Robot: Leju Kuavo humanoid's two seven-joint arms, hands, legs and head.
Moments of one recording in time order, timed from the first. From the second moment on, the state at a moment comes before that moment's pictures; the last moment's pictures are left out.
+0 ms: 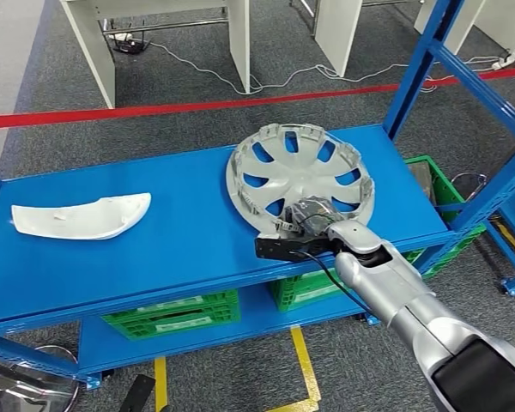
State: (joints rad) left arm -0.09 -0.20 0.77 -0.22 -1.11 0.34 -0.36; right arm -0.79 -0.08 0.77 -0.79 0.83 0.02 0.08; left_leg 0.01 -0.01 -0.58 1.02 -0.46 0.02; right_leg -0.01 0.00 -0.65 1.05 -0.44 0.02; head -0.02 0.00
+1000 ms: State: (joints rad) left arm -0.07 -0.21 0.81 -0.22 -1.10 0.46 -0.31; right arm -0.57 -0.17 0.70 -1.32 1.06 -0.32 0.15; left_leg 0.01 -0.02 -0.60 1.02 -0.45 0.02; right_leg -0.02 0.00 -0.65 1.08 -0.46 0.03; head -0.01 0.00
